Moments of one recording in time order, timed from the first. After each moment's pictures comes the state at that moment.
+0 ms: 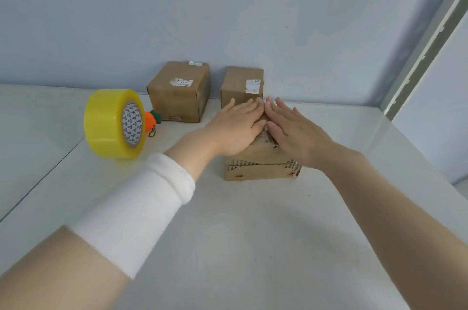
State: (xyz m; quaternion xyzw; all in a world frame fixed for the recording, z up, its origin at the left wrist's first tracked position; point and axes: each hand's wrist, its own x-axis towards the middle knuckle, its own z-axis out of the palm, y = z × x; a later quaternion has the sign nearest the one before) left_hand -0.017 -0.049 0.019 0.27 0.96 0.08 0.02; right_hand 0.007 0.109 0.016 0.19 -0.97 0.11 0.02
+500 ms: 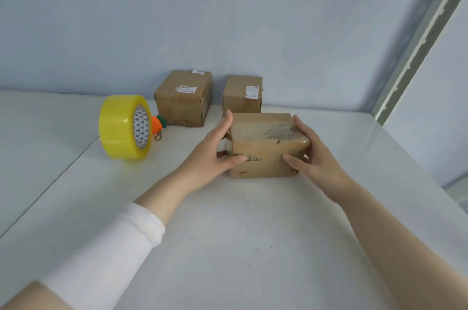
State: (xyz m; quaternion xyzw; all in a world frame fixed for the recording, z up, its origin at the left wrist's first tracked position) left_hand 0.028 -0.096 -0.024 0.21 0.83 0.52 0.02; right_hand 0.049 0.141 -0.025 0.13 -0.79 0.60 0.03
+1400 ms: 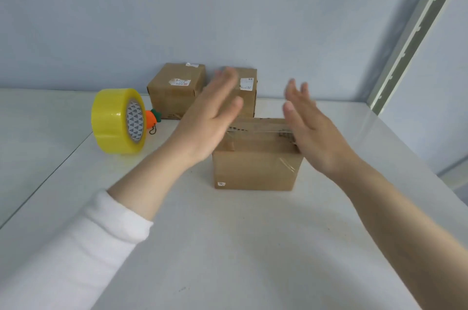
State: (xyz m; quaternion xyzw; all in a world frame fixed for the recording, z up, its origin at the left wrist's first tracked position) left_hand 0.042 -0.085 0.032 0.25 0.85 0.44 -0.12; right_hand 0.073 0.112 0.031 0.11 -0.91 0.39 0.13
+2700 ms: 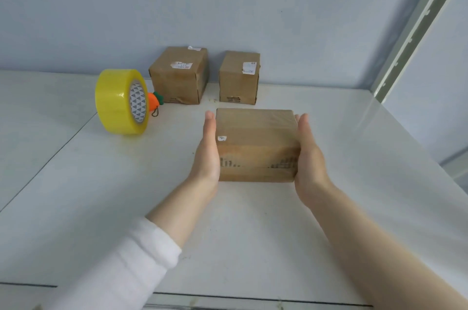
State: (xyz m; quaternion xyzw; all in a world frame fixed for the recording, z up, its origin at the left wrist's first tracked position) left_hand 0.085 -0.063 -0.028 -0.06 0.66 0.75 0.04; right_hand 0.091 0.099 -0.031 -0.07 -0.67 0.74 -0.01
